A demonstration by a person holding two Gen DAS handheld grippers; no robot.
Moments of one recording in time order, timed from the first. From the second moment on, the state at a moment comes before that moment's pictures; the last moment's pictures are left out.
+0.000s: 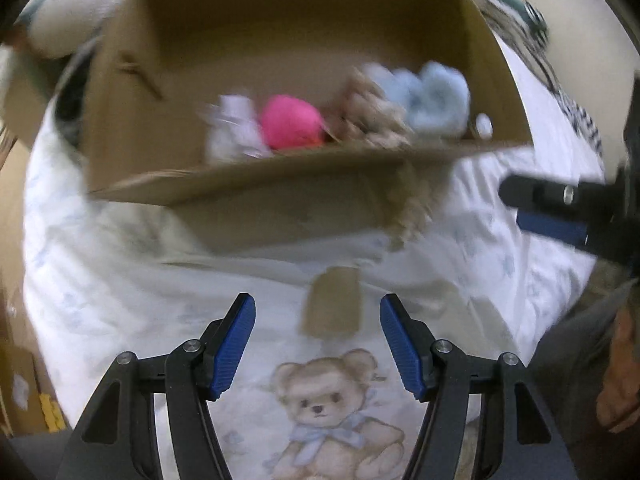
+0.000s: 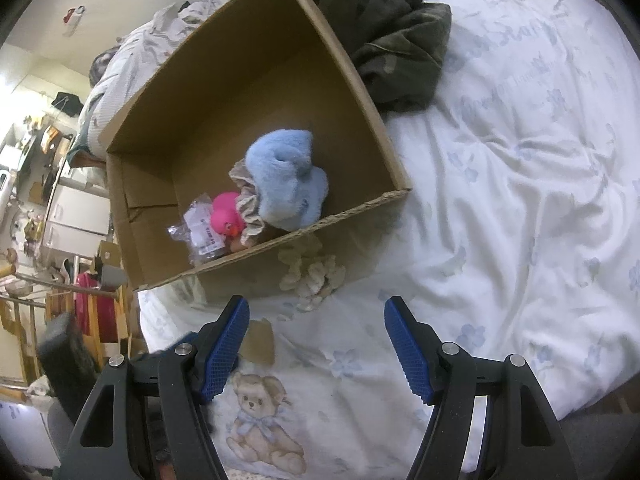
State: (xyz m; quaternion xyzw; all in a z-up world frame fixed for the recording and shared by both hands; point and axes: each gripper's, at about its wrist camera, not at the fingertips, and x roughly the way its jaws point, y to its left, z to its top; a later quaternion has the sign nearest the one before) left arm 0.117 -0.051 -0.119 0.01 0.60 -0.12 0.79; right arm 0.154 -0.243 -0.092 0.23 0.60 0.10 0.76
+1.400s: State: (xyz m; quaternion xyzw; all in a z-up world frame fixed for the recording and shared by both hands) left arm 0.128 0.012 -0.096 -0.02 0.58 -0.05 0.81; right arm 0.185 -0.178 -0.137 0.08 0.63 0.10 0.76
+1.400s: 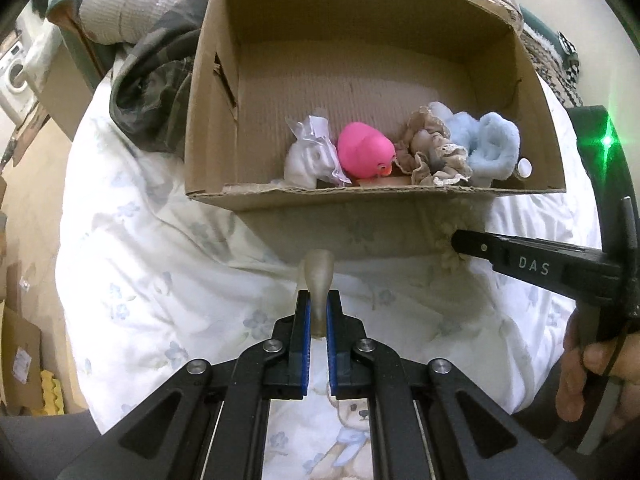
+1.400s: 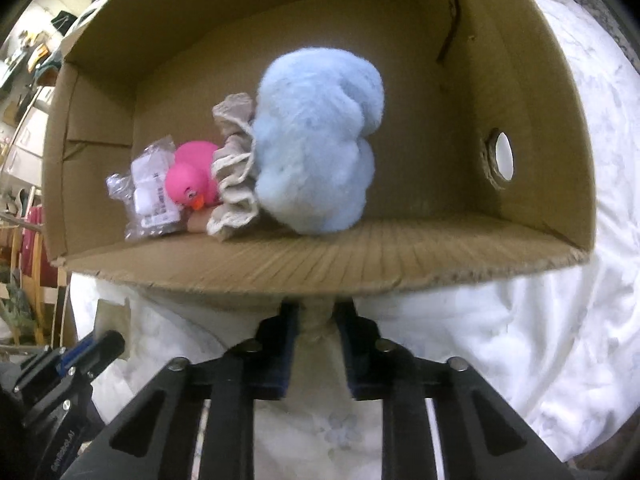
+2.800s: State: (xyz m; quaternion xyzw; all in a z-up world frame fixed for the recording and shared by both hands) left arm 0.135 0.025 0.058 -0.05 0.41 -0.05 0.91; right arm 0.148 -0.230 0.027 0.16 0.42 0.18 0.87
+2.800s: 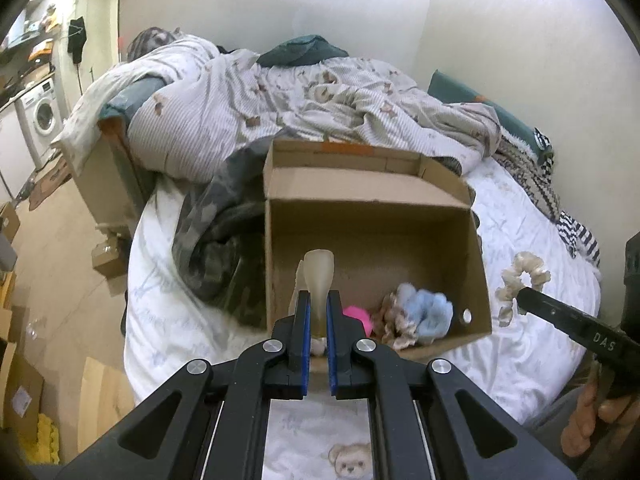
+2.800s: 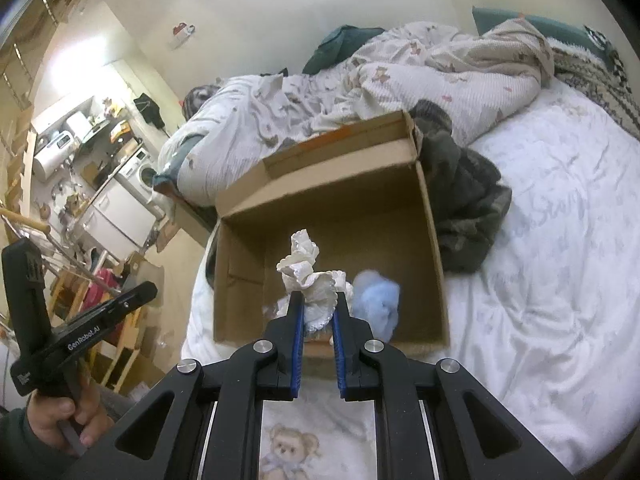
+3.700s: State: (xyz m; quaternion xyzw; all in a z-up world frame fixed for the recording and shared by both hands) left arm 0.199 0.000 -0.020 -0.06 0.45 -0.07 0.89; right arm 0.199 -0.219 -0.034 0.17 0.47 0.17 0.85
